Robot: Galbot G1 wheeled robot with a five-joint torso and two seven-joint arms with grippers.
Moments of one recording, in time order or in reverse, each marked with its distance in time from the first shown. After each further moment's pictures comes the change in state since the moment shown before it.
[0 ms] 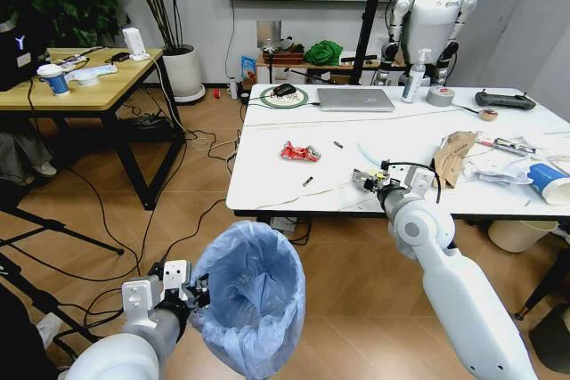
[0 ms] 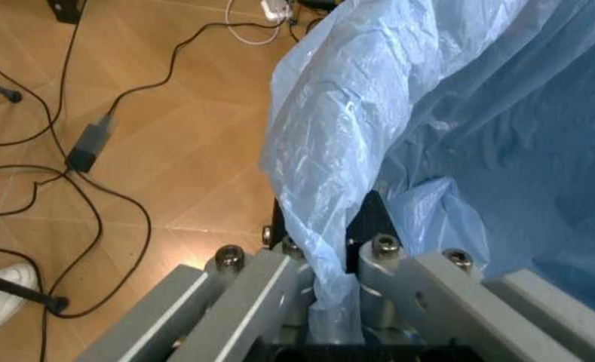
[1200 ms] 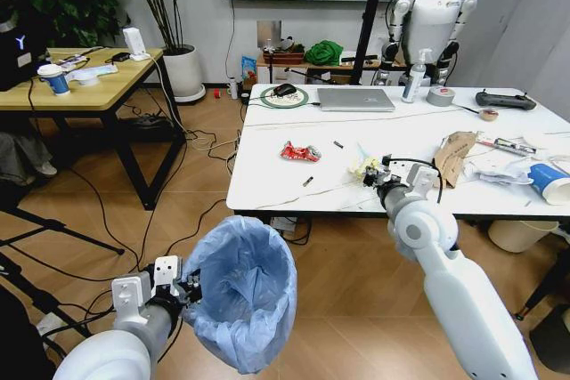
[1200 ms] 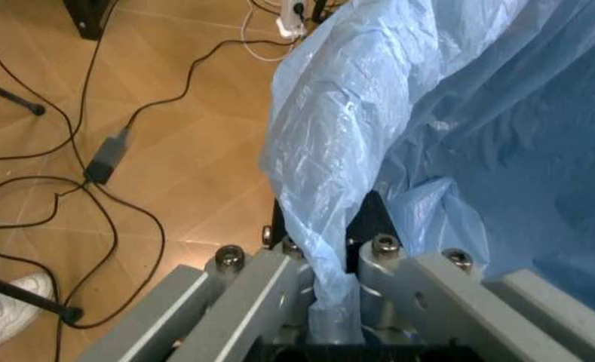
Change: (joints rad) left arm 0.000 -0.004 -0.055 0.000 0.002 0.000 0.014; right arm -0.046 -0.042 0.009 0.146 -0.038 0.050 -0.069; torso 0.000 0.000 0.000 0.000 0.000
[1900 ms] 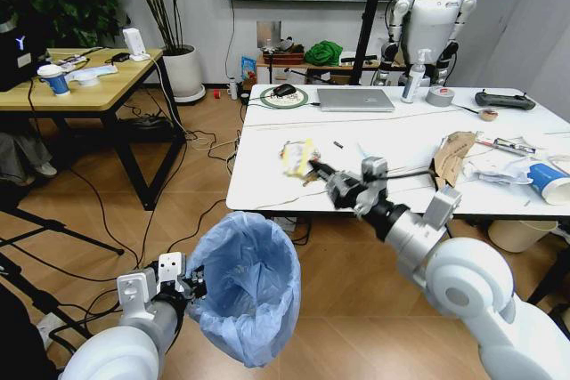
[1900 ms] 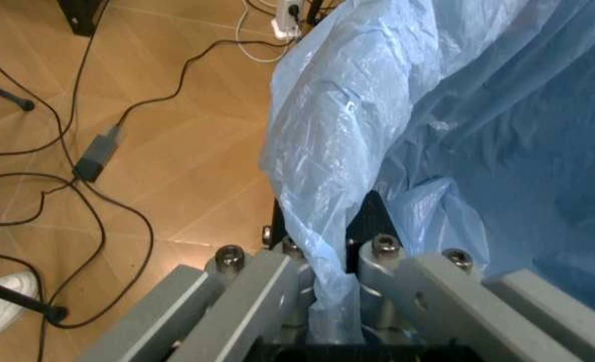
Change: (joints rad) left arm -0.047 -0.019 0.050 0.003 -0.027 0.000 -0.056; right arm -0.163 -0.216 -0.077 0.303 -0.010 0.175 -0.657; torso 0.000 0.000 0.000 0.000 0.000
